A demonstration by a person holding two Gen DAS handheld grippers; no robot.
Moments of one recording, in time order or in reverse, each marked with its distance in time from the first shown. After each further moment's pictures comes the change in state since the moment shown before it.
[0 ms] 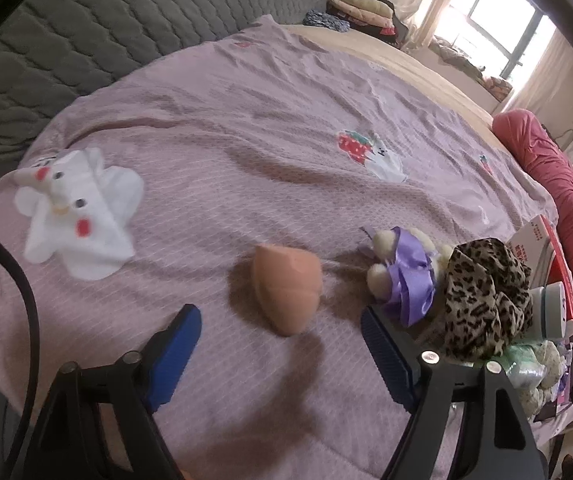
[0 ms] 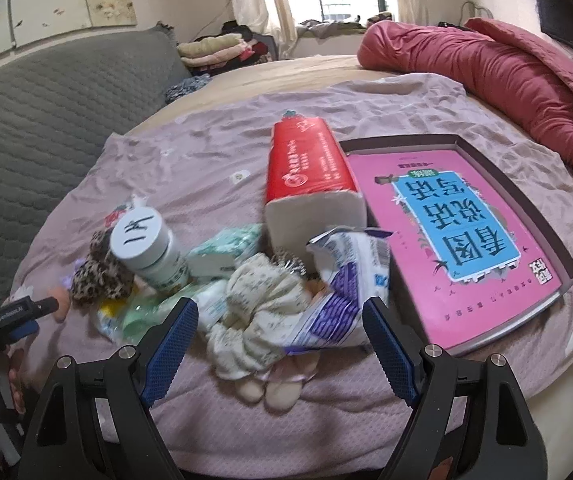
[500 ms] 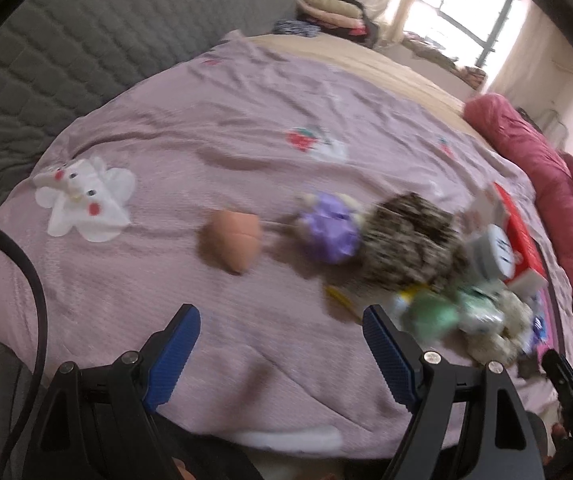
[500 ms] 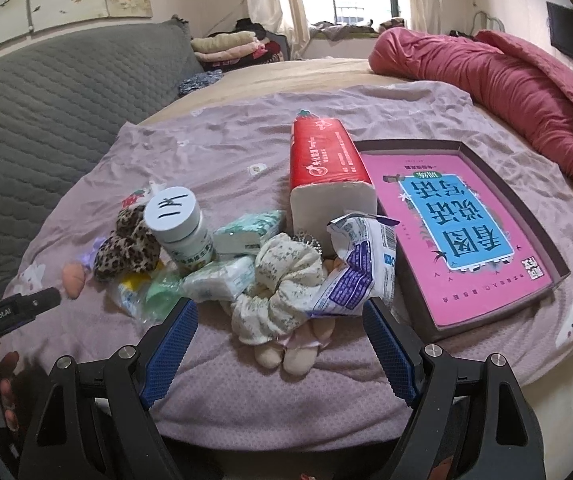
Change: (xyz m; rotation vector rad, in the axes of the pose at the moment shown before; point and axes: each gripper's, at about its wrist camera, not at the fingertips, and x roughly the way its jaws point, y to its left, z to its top) left arm -0.061 -0.035 -0.040 0.076 -0.027 -0.030; right arm -0.023 0.019 -0.015 -0.051 0.008 0.005
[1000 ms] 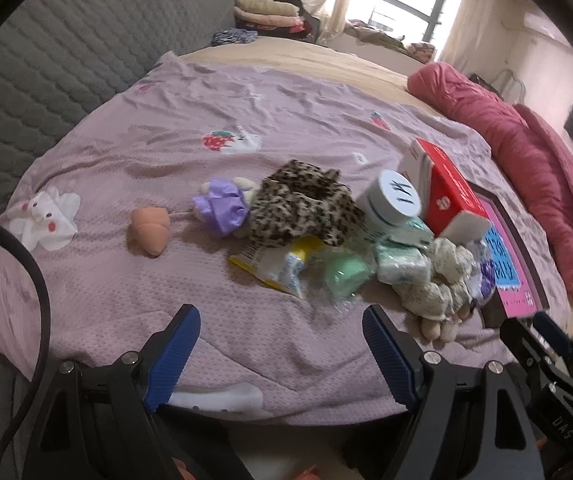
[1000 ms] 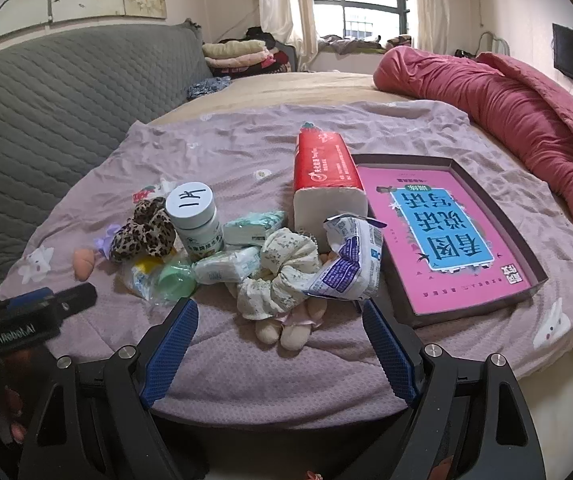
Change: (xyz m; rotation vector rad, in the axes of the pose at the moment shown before) left arm -0.038 -0.076 -0.039 0.181 -0.015 -0.075; right arm -0.037 0.008 -0.016 -0.065 -0.037 -0.014
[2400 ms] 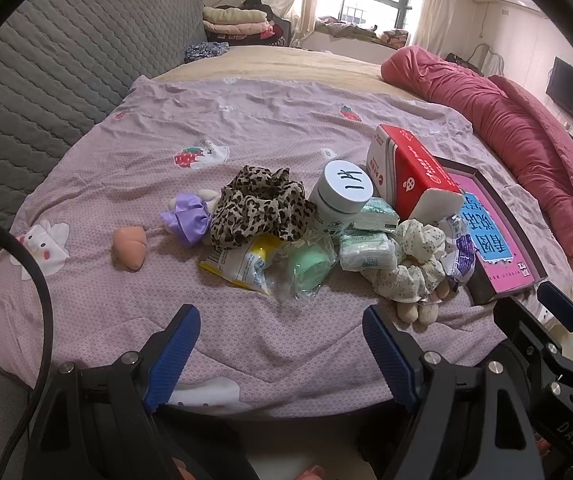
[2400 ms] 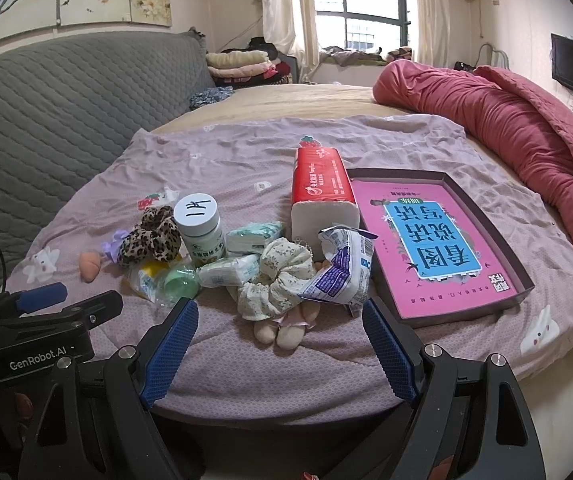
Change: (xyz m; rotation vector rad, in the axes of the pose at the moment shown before) left arm -0.012 -0.041 -0.010 0.128 -0.020 0.014; right arm -0.025 0.000 -0.001 -0.019 -0.046 -0.006
